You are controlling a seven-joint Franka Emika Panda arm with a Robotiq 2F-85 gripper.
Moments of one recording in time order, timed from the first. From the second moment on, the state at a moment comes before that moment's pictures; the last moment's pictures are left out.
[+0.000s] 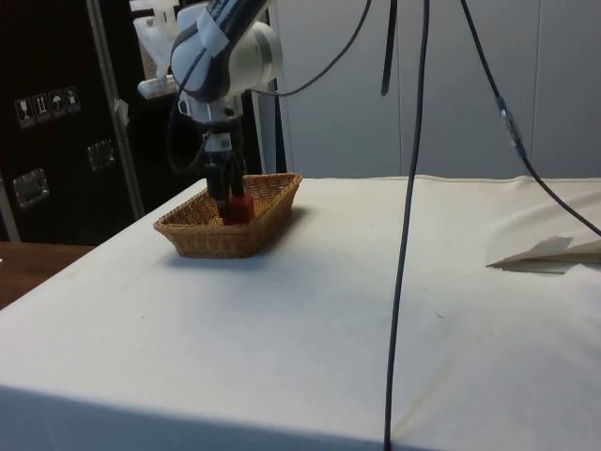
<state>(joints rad) 0.13 0.78 -0.39 -1.58 0.31 2.32 -0.52</state>
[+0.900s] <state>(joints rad) 0.14 0.71 -0.40 -1.58 0.31 2.27 -0.52</state>
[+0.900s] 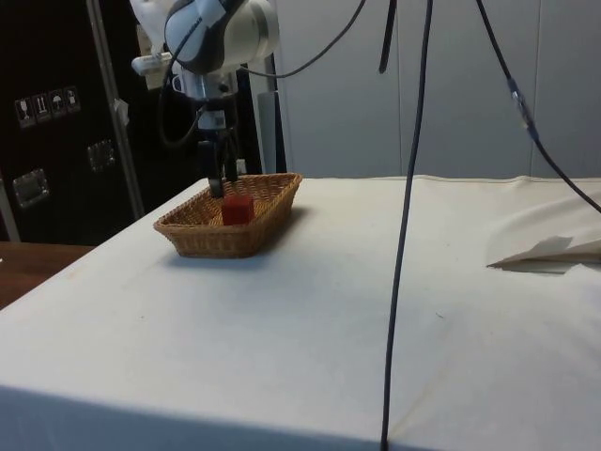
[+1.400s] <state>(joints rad) 0.15 0.65 -0.41 -1.57 0.29 2.19 -0.53</state>
